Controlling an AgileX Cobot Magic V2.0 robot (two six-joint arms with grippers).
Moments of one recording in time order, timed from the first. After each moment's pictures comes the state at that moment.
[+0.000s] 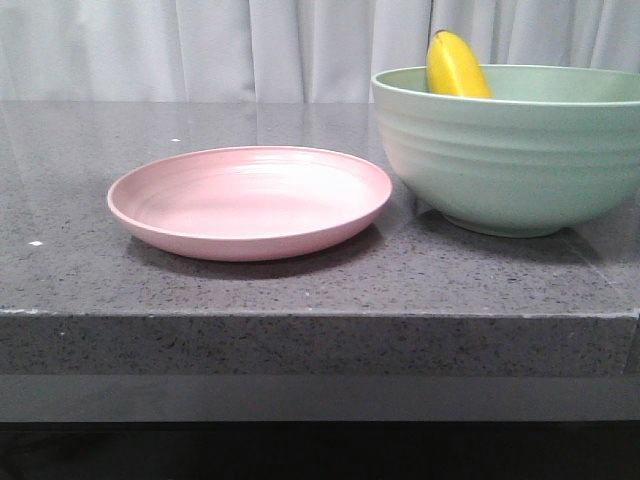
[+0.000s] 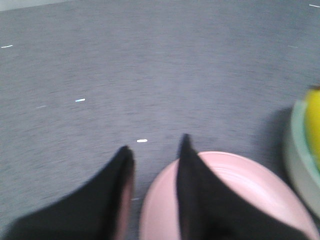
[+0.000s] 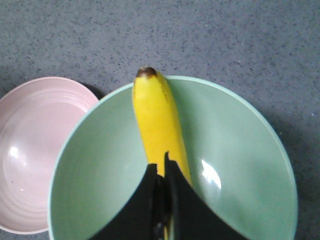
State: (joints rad) left arm -0.41 1.39 -1.39 -0.01 0.68 -0.07; right arm 0.17 1.39 -1.43 0.26 0.96 -0.04
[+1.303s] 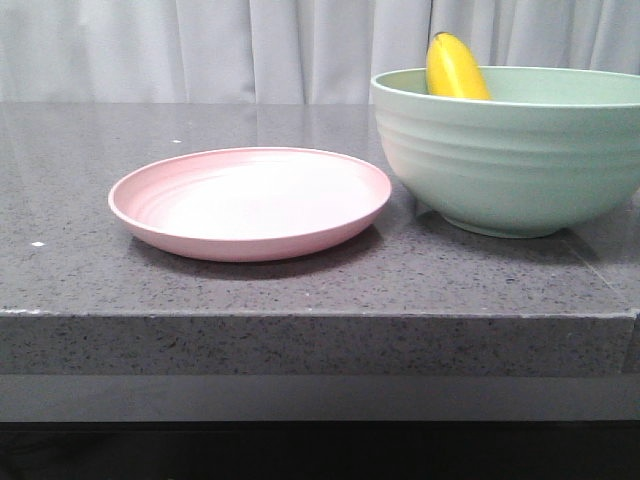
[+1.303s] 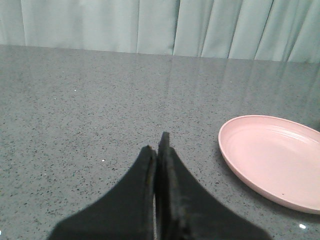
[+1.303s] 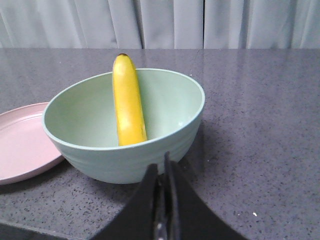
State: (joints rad) left arm -0.20 0.22 -0.33 -0.01 0.33 -0.07; right arm 0.16 0.15 -0.32 0.19 0.36 -0.06
